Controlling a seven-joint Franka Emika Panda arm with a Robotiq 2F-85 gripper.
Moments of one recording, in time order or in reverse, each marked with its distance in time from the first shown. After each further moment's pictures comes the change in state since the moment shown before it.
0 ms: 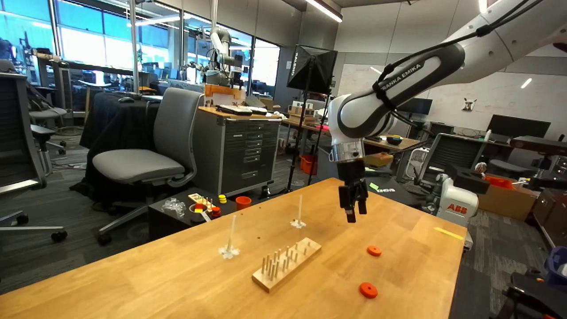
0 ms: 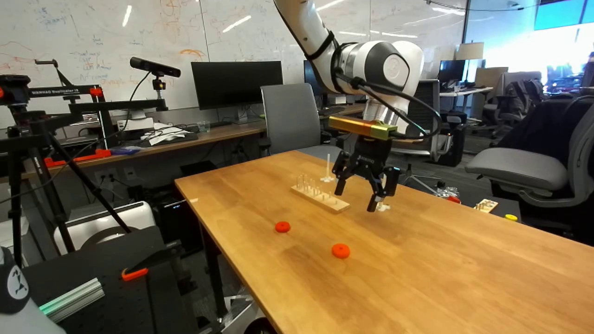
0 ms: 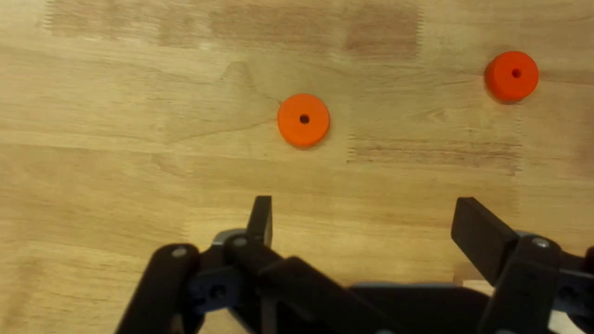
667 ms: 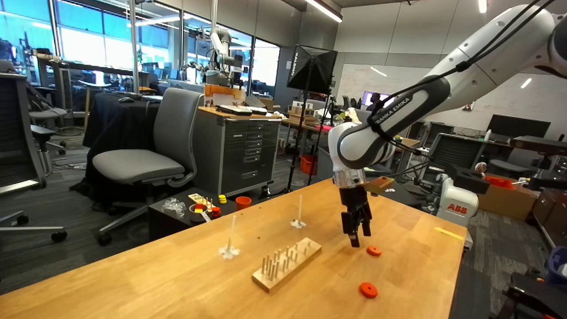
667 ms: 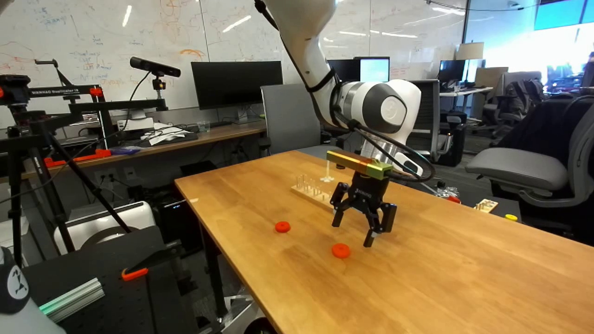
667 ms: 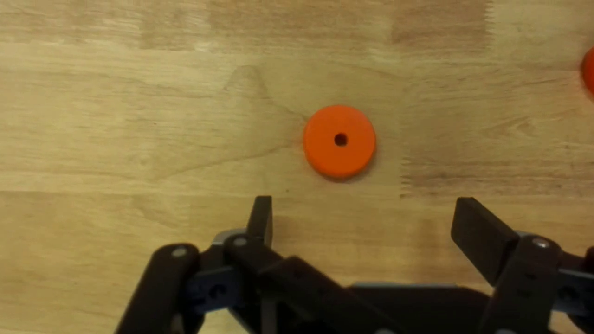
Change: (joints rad) arm 0.003 0.102 -0.025 -0.028 -0.011 0.090 0.023
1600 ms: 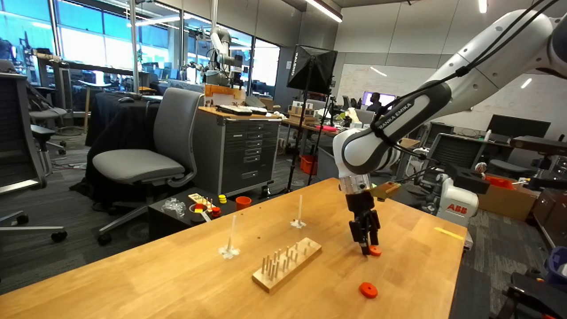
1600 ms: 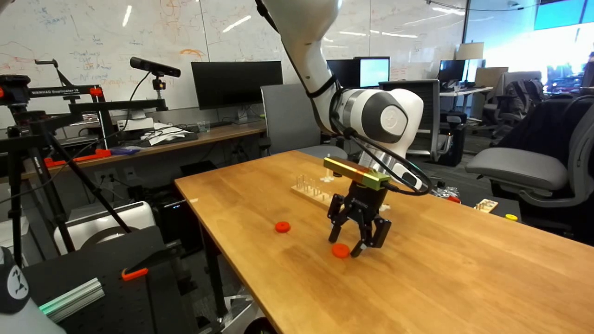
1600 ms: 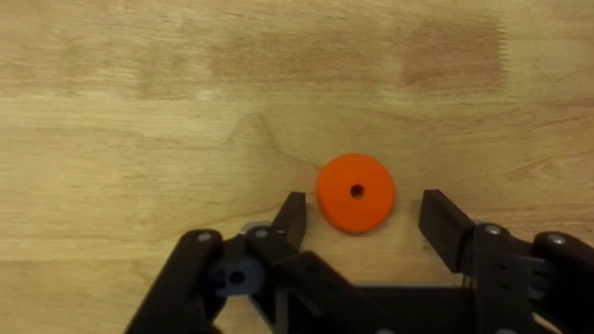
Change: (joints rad) arm -0.017 -0.001 -0.005 -0.042 0.015 -0.011 0.000
